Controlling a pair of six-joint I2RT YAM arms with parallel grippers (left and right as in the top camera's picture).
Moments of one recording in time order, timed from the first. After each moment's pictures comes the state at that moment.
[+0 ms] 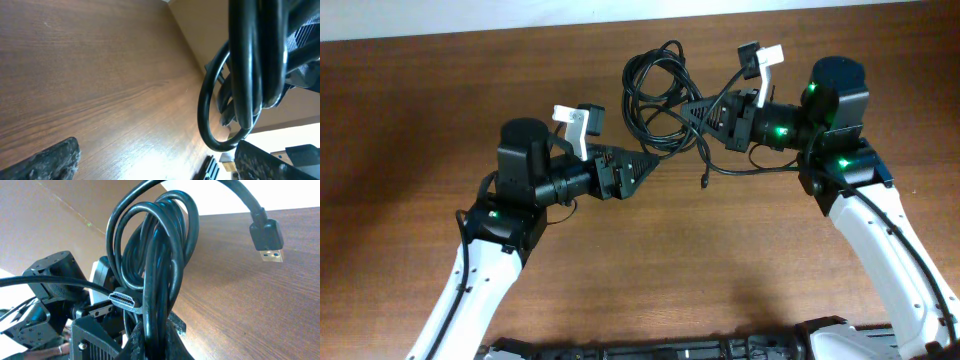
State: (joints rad) left arm -0.30 1.23 0.92 -0.21 0.75 -0.48; right arm 0.14 1.32 1.07 -0.03 -1.04 0.53
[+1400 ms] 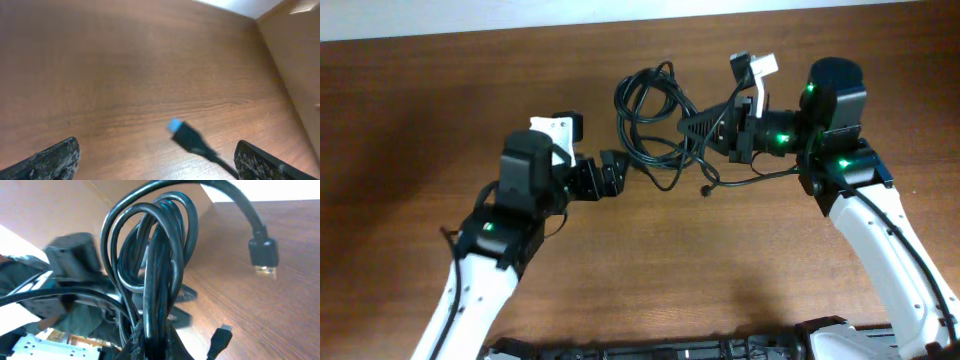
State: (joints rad) left arm -0.33 1.15 0.93 -0.41 0.30 -0.41; right arm 0.14 1.32 1.07 -0.09 -1.17 0.42
